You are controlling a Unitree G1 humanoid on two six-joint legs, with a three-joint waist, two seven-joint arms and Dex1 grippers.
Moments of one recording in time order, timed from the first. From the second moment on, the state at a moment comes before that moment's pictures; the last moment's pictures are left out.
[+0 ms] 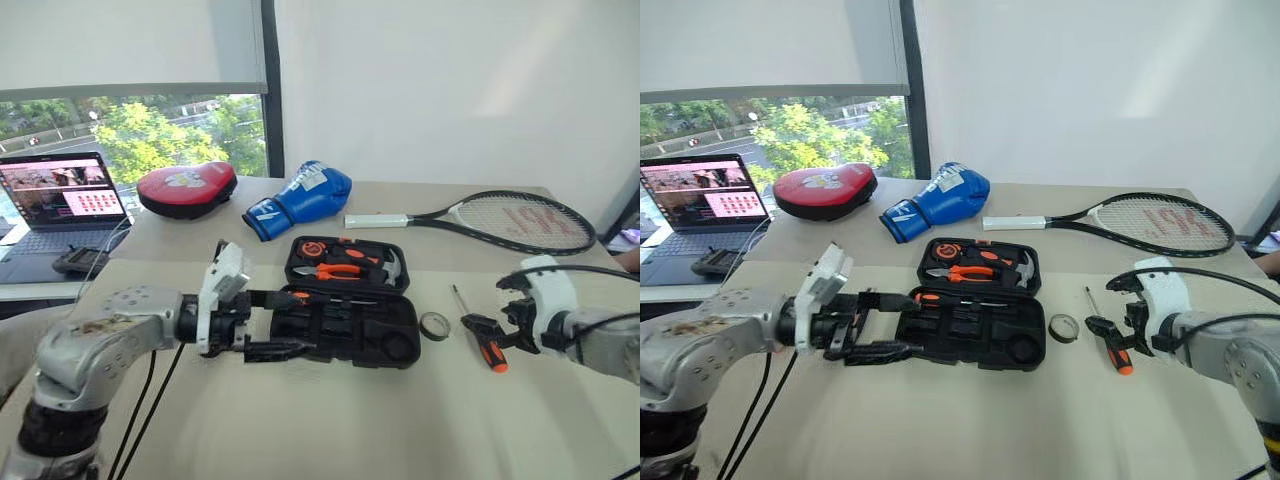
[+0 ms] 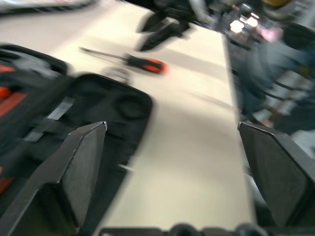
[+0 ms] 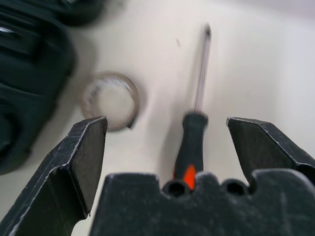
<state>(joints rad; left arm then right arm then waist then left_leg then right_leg) -0.42 0.79 0.12 -0.57 -0.88 1.03 -1.03 -0.40 -0.98 -0.18 -0.21 0.91 1.35 0.14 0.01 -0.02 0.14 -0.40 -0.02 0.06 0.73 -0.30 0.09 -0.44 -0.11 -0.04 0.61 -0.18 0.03</state>
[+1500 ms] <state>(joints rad) 0.01 0.84 0.40 -0.52 -0.90 0.72 -1.05 -1.09 -0.58 0.67 0.42 -0.05 0.47 1.29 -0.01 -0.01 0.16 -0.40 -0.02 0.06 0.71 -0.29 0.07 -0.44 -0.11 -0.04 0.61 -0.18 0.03</state>
